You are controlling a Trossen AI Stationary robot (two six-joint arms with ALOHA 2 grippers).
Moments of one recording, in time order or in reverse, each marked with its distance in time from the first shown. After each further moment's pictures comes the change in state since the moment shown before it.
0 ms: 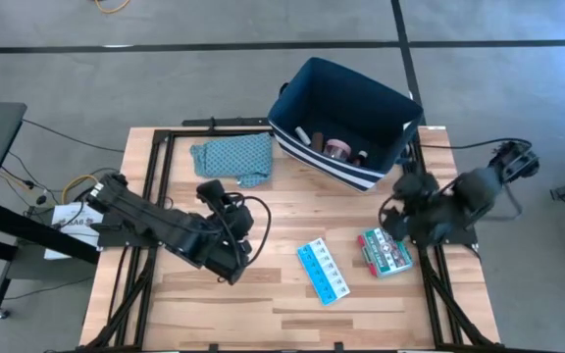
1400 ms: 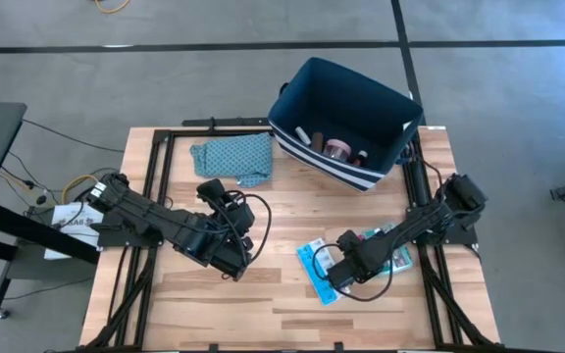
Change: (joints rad) left arm 0.021 -0.001 -0.061 0.001 -0.008 -0.042; right arm -0.066 0.695 -0.116 0.392 -0.480 0.198
